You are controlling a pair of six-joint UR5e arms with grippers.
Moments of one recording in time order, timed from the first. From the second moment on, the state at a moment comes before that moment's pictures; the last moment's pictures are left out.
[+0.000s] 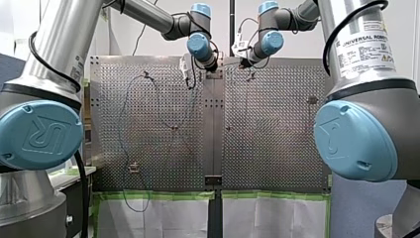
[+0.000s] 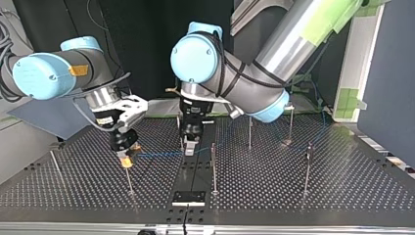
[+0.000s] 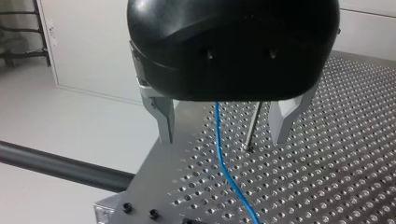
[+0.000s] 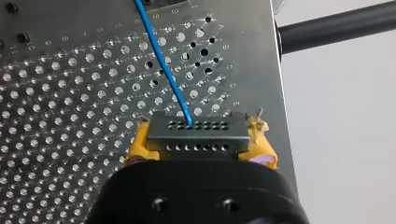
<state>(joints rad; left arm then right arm) -0.58 -1.86 -1.33 -3.12 -1.96 -1.81 2.04 -1.29 1.29 0.02 1.41 1.81</state>
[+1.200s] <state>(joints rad) -0.58 -2.02 -1.10 -3.14 -2.05 -1.77 2.05 -1.29 1.29 0.01 1.41 1.80</state>
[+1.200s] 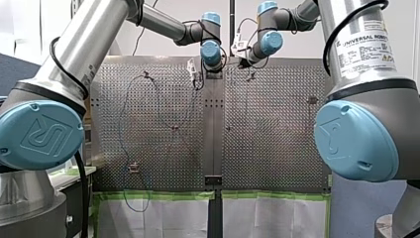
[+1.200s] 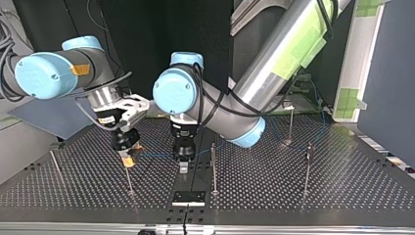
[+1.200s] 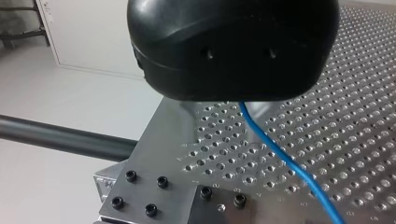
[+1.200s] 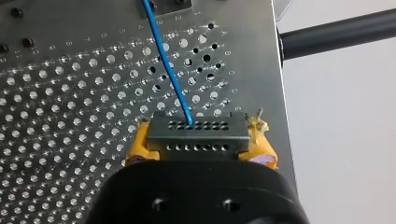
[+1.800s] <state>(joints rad) -0.60 -2.02 -1.13 -3.16 -2.07 -1.79 2.04 -1.29 1.29 0.02 1.41 1.80</state>
